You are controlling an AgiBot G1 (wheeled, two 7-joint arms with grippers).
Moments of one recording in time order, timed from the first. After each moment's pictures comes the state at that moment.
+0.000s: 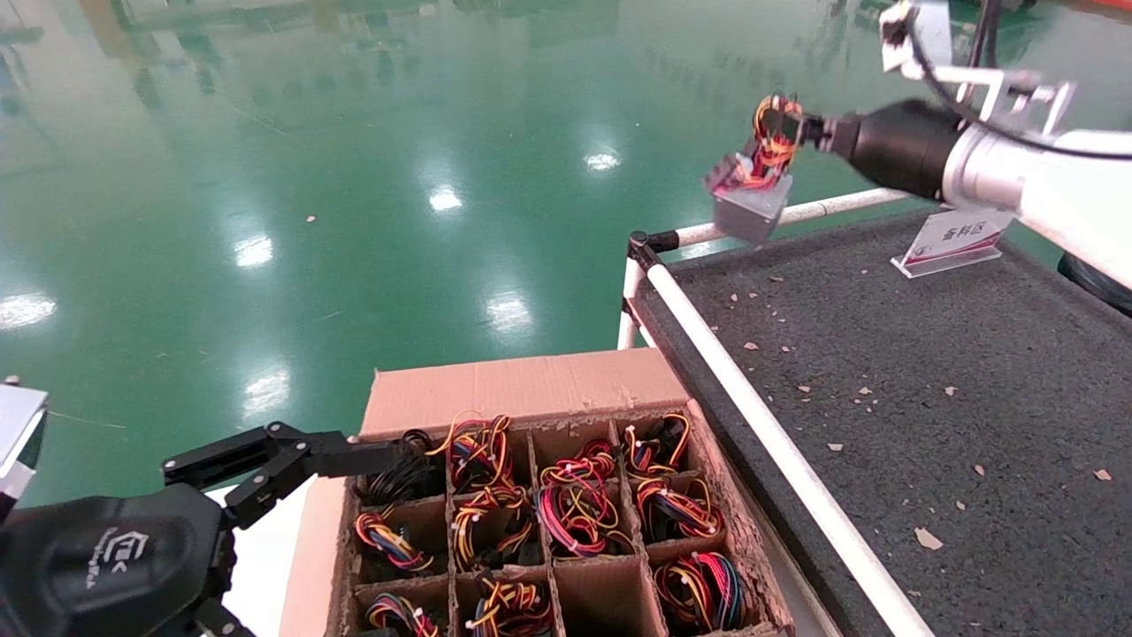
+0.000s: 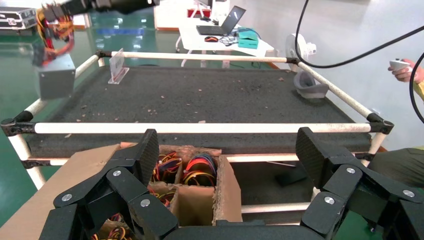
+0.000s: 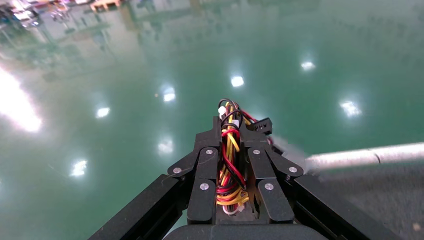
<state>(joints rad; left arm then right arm) -1.09 0.56 0.39 -1.23 0.64 1.43 -0.12 1.96 -1.17 -0.45 0.07 -1.37 -0.75 0.31</state>
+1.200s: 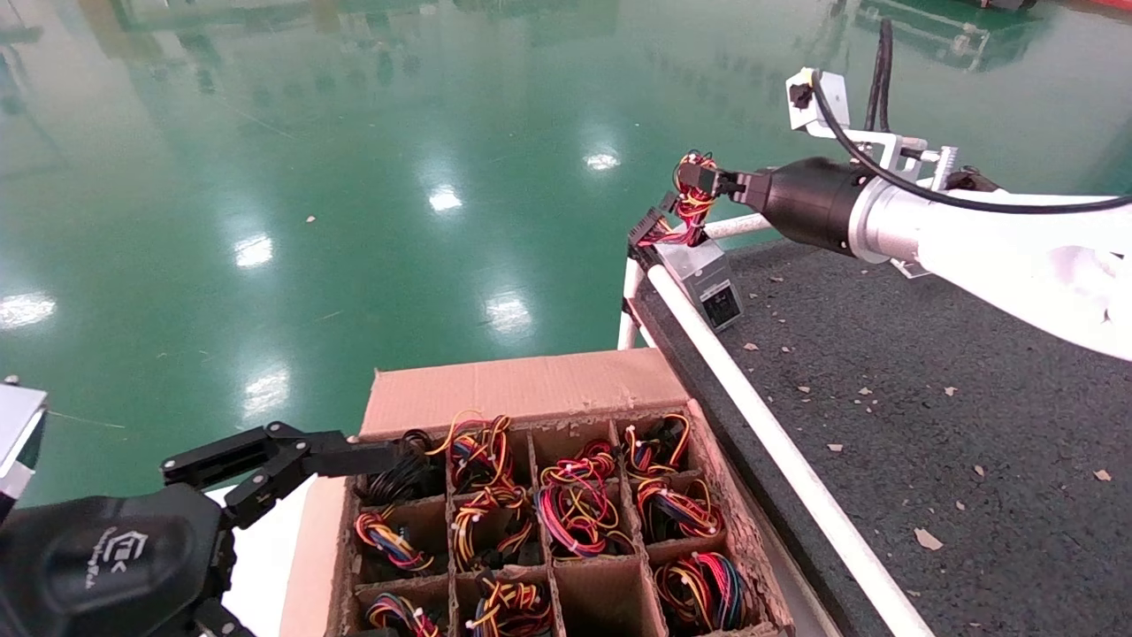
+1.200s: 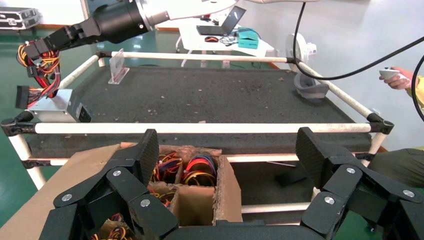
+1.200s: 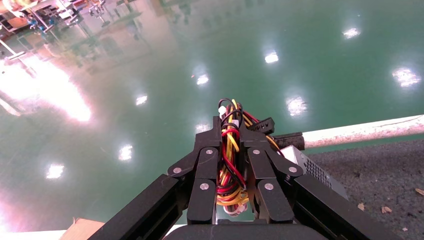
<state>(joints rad) -1.09 0.56 0.39 -1.23 0.64 1.43 -0.12 1.93 -1.26 -0.44 -0.02 -1.35 -0.79 0.34</state>
